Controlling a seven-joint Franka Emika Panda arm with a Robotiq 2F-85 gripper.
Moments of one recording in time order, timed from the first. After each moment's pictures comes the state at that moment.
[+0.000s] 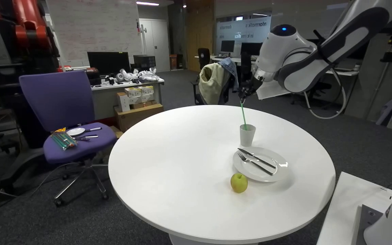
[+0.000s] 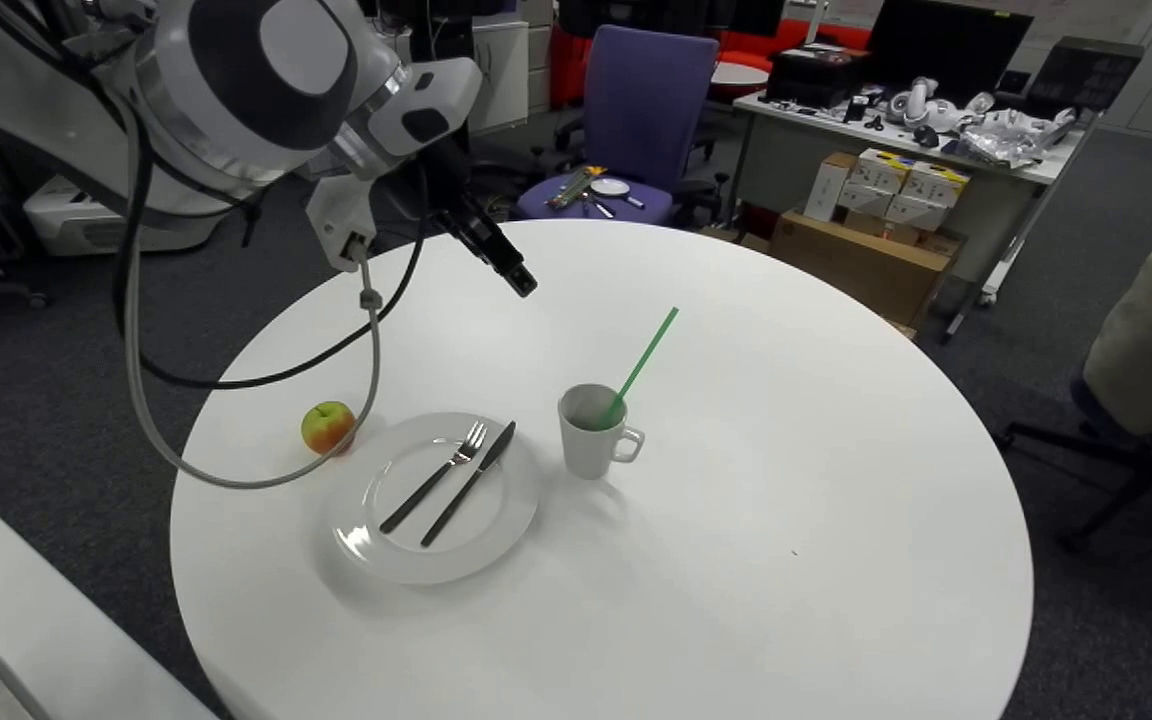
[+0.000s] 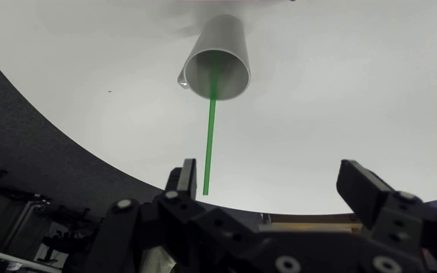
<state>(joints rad) -0.32 -0.11 0.03 -2.44 -0.75 2.81 0.87</state>
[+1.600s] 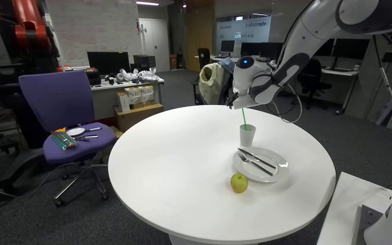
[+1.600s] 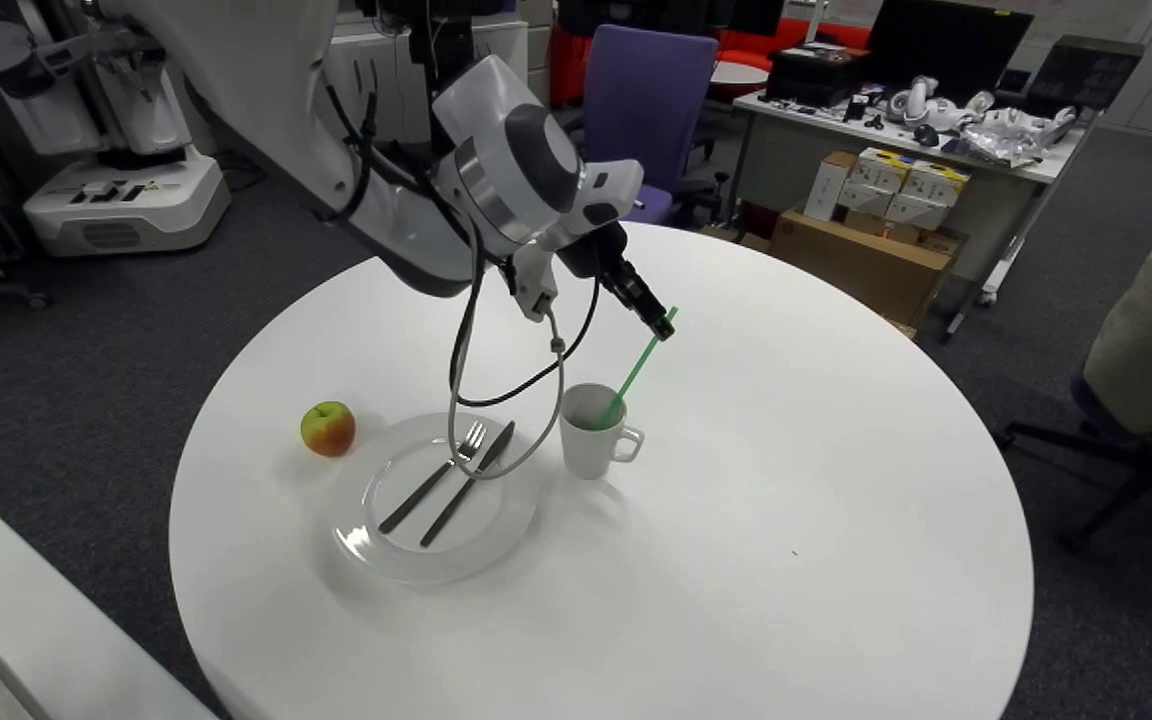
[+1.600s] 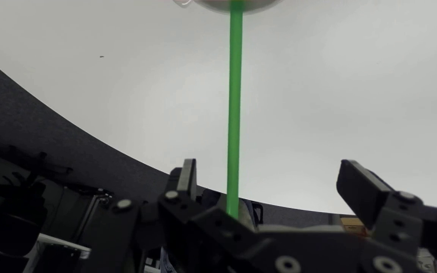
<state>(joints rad) -0.31 0.49 -0.05 -1.85 -1.02 2.74 1.21</state>
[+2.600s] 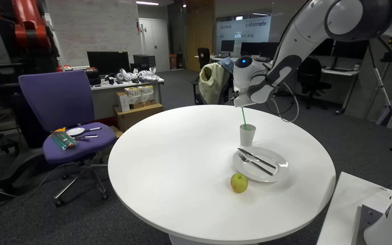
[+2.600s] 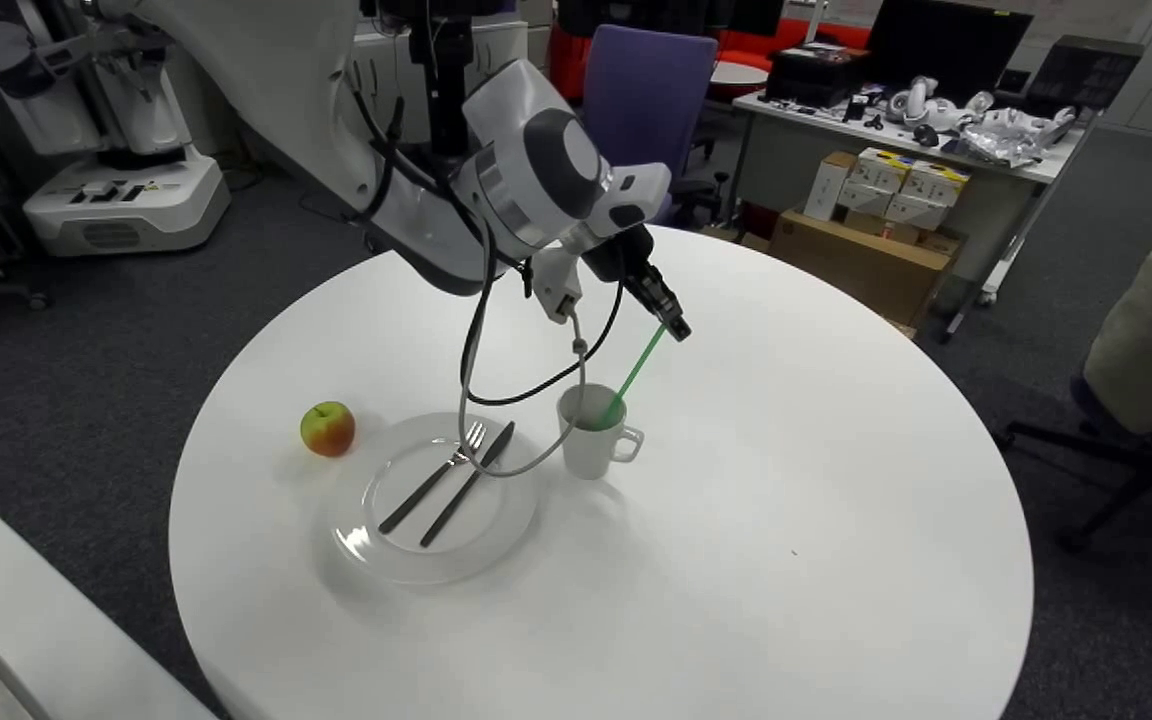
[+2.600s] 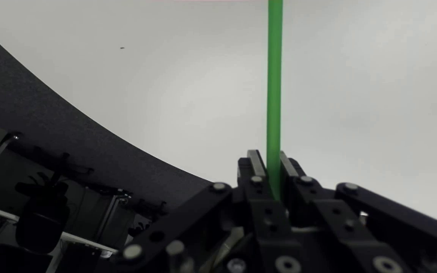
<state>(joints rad) -0.20 0.54 -0.21 -1.79 -0.89 2.73 1.13</state>
